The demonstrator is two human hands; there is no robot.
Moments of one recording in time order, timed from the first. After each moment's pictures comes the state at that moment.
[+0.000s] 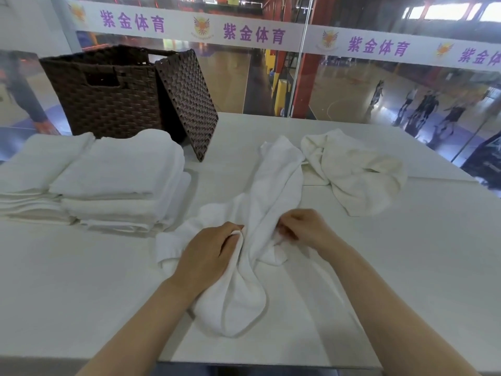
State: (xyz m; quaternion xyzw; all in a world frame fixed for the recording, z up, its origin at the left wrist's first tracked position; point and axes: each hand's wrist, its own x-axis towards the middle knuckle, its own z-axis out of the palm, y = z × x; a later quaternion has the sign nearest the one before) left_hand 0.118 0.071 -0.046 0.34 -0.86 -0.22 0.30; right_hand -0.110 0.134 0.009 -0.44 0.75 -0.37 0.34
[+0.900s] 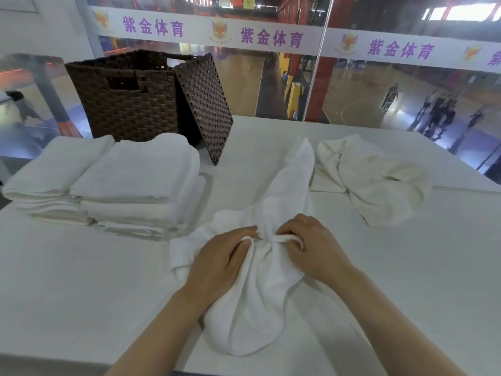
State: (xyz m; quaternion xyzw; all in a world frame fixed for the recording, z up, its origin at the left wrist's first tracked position) left_hand 0.128 0.077 -0.041 0.35 -0.83 -0.25 0.37; right_hand -0.083 0.142 0.008 -0.69 0.68 -0.25 0.09
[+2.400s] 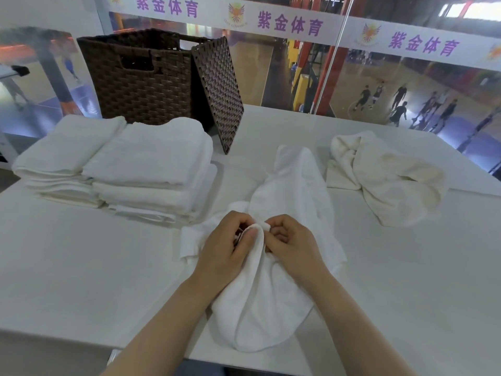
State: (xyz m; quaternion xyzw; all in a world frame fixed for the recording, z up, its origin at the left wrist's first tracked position) left_hand 0.135 0.079 -0.033 0.33 -0.75 -0.36 0.44; right_hand -0.013 0.137 0.001 -0.49 0.64 -0.47 0.35
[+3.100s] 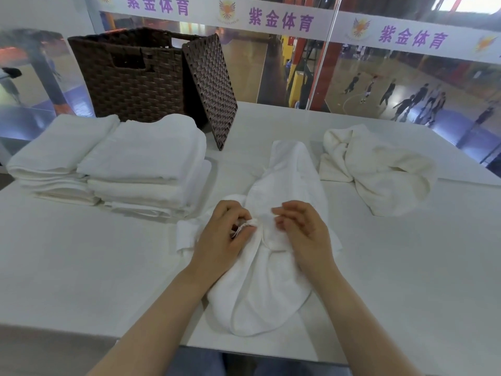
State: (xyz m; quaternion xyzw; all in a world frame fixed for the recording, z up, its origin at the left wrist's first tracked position) left_hand 0.133 0.079 -0.032 0.36 -0.77 -0.30 0.43; right_hand -0.034 0.150 -0.009 -0.46 0.57 -0.61 0.29
